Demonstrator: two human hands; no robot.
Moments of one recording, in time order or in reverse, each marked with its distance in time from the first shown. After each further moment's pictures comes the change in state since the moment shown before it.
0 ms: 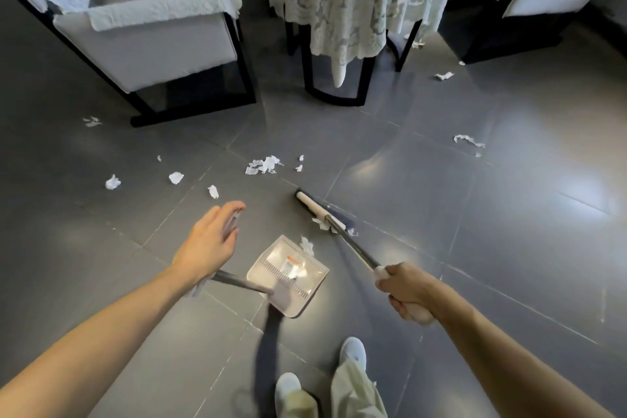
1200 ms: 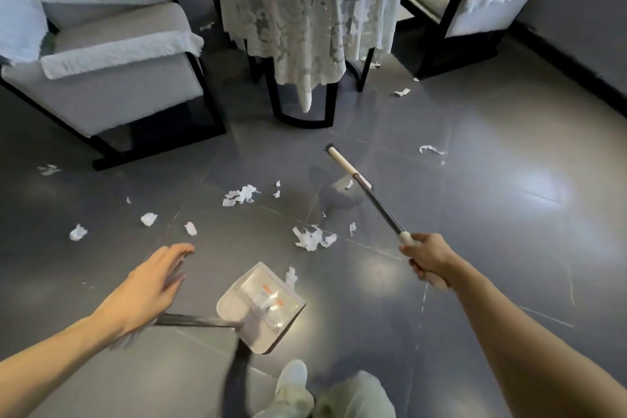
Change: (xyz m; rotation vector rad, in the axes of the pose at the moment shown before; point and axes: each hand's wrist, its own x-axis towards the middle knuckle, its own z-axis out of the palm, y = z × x) left_hand 0.015 -0.055 -0.065 0.068 -0.130 0.211; right_hand 0.037 0.029 -0.068 0.654 0.377 -0.035
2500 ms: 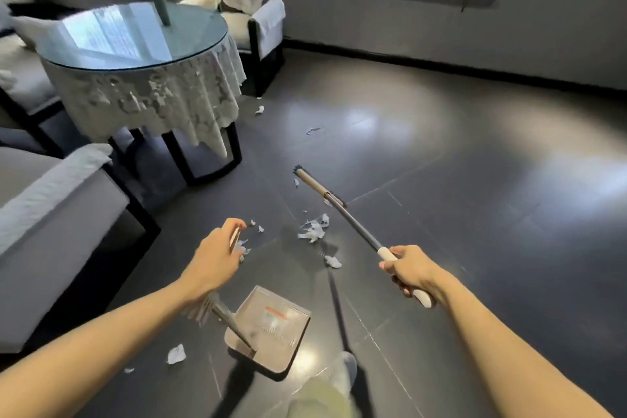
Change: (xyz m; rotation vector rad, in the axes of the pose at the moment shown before) left_hand 0.125 -0.286 -0.233 -0.054 -0.346 0.671; right_hand -0.279 -0.174 0.528 0.480 0.528 0.257
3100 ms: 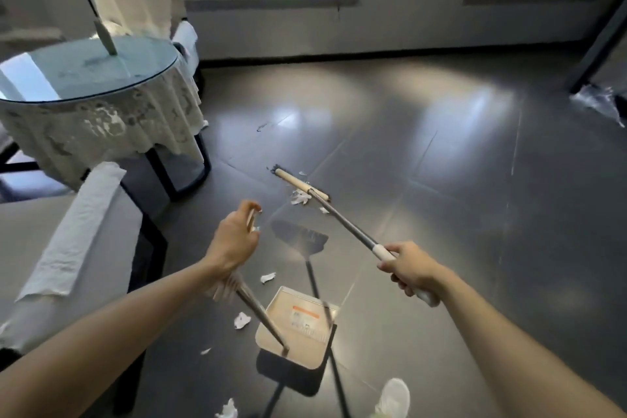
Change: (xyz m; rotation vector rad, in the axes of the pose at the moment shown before) left_hand -0.234 -0.185 -0.192 -0.075 -0.177 0.356; right_hand -0.351 0.022 0.374 0.209 0.289 0.047
